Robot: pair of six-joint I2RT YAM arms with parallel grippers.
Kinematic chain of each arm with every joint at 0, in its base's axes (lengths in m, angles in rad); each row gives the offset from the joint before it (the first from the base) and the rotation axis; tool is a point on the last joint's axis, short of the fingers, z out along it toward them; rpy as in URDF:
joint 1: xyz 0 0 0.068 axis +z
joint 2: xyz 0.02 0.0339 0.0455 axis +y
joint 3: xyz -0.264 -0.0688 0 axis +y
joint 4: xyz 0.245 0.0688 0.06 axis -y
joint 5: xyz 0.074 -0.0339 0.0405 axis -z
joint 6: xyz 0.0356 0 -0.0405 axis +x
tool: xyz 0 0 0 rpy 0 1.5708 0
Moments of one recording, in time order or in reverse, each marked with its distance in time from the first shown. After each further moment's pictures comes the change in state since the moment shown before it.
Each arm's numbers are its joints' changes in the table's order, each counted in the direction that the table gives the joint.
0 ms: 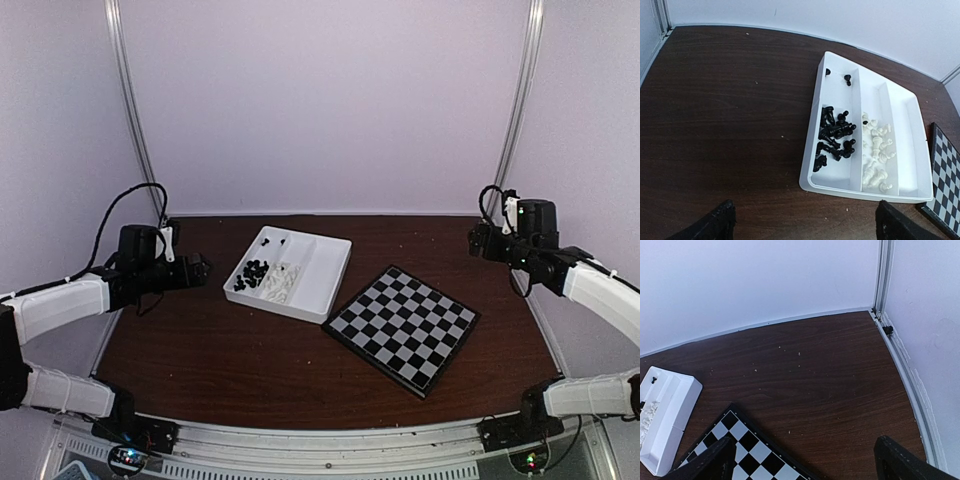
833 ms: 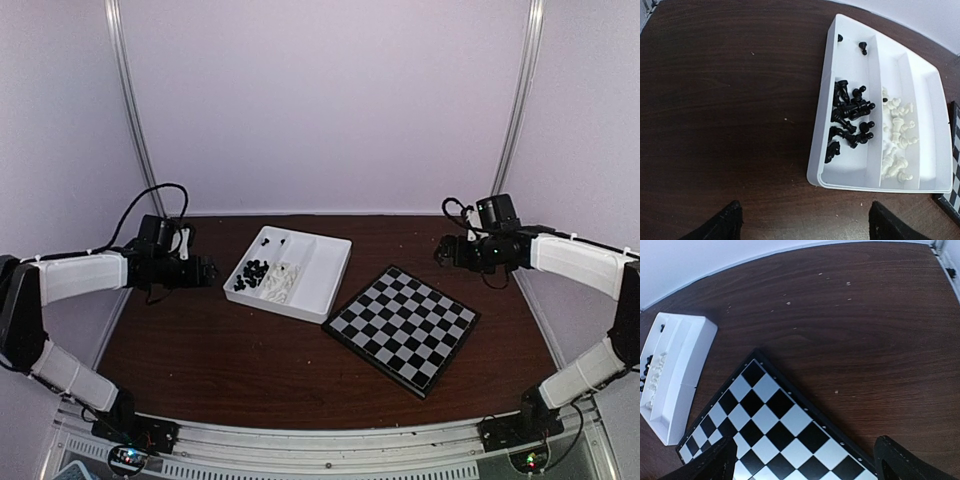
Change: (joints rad) left arm 0.000 0.206 -0.149 -0.131 0.024 0.046; right arm 0.052 0.306 -0.156 -0.153 -0.202 0.078
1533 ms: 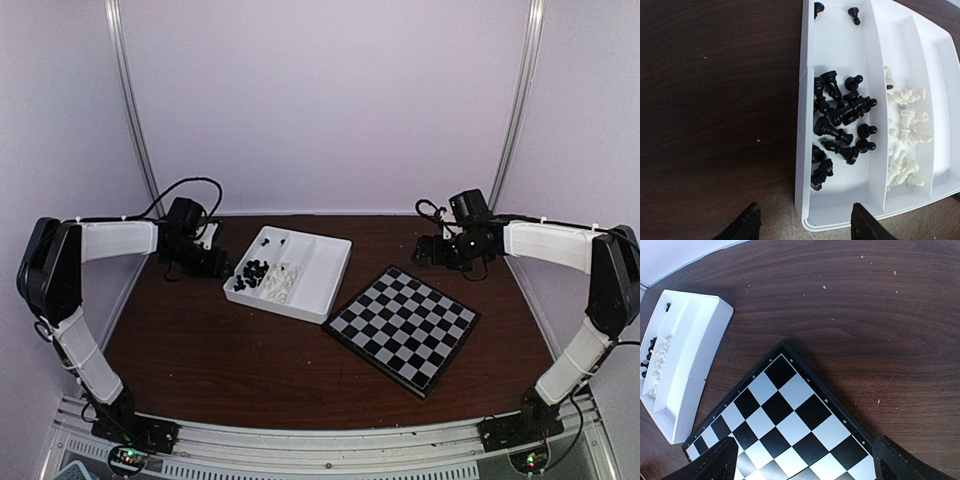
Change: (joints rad) left arm -0.026 0.330 -0.338 -0.224 0.064 0.154; right arm 0.078 0.219 -0.164 -0.037 -0.064 -0.001
